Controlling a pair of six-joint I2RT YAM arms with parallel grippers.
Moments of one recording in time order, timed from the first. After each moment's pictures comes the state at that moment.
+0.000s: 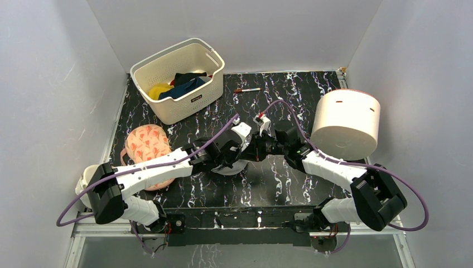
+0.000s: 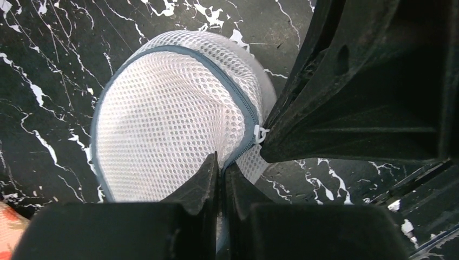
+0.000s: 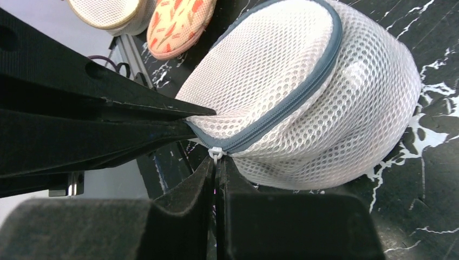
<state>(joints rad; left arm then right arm) -1.03 1.37 1.04 -0.53 -0.33 -0.23 0.59 1.30 0.63 0.25 -0.65 0.52</state>
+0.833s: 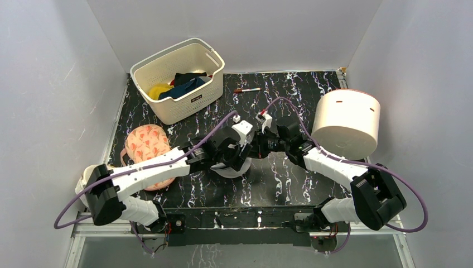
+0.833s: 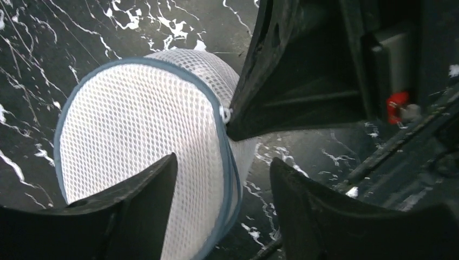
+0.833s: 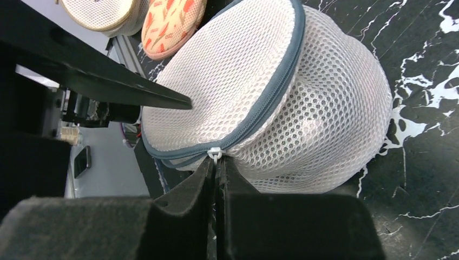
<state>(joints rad) -1.03 1.33 1.05 -0.52 -0.21 -0.25 0.55 1.31 0.68 0.15 -0.67 0.49</state>
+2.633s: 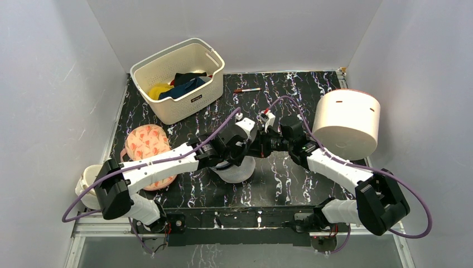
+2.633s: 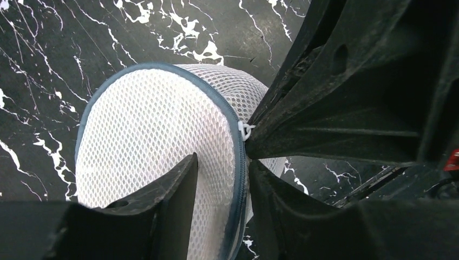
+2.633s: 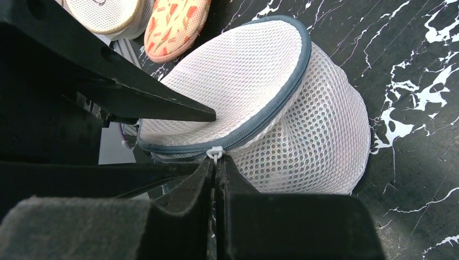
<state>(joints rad) -1.04 1.44 1.13 -0.56 -0.28 -0.32 0.53 1.26 0.67 0.13 -0.68 0.47</state>
